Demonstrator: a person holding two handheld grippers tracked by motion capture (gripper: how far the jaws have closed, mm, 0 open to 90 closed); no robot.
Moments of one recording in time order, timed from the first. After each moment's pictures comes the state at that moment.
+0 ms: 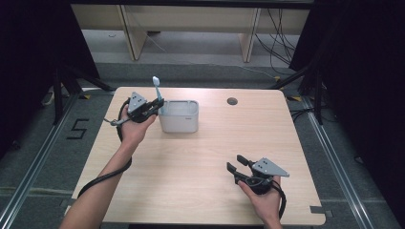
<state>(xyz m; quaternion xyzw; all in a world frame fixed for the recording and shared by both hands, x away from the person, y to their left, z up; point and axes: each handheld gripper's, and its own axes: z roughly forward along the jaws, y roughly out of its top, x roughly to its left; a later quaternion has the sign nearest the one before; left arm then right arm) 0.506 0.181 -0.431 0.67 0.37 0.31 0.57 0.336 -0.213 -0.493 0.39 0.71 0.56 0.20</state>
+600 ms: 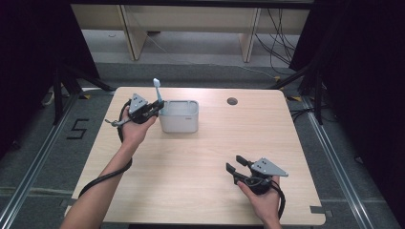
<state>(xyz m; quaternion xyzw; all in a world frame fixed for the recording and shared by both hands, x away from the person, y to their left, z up) 0.509 0.181 -0.439 0.67 0.38 0.31 0.56 0.336 -0.211 -0.495 0.38 0.71 0.56 0.20</state>
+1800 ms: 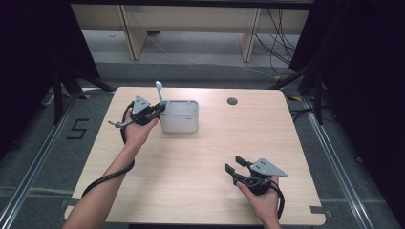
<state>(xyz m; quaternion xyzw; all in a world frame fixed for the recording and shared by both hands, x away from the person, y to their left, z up) 0.513 0.177 -0.452 0.68 0.39 0.30 0.55 0.337 -0.210 -0.497 0.38 0.72 0.55 0.20</state>
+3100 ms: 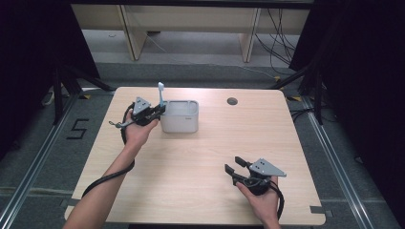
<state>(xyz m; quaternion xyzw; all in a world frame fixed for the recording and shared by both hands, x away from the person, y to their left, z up) 0.514 0.178 -0.458 0.68 0.40 0.29 0.54 0.335 -0.208 -0.499 0.39 0.71 0.55 0.20</state>
